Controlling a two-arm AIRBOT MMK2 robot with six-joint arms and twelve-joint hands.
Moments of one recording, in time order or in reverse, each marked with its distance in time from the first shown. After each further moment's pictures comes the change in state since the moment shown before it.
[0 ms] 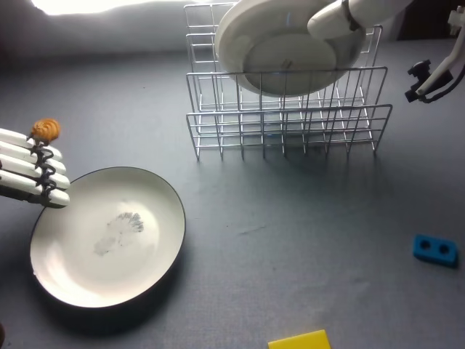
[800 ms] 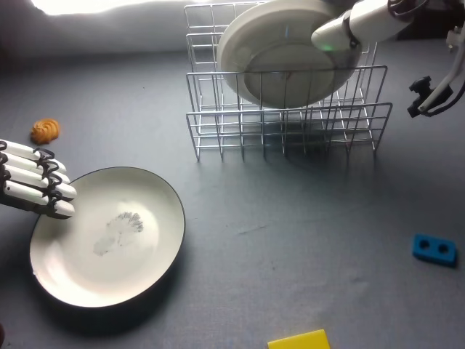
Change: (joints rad) left arm 0.048 -0.017 -0.004 -0.015 0.032 -0.015; right arm -0.087 -0.035 0.060 0.025 0.071 -0.049
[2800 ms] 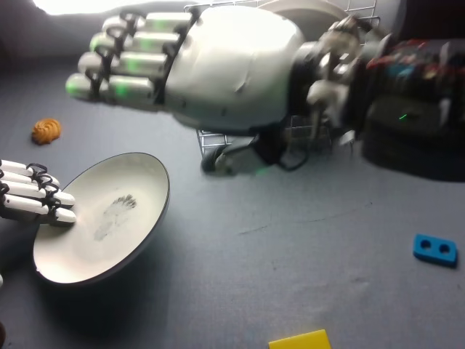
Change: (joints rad) left arm 0.135 -0.003 -0.040 -0.065 0.064 -0.077; right arm 0.058 -0.054 -0.460 0.036 0.051 -1.157
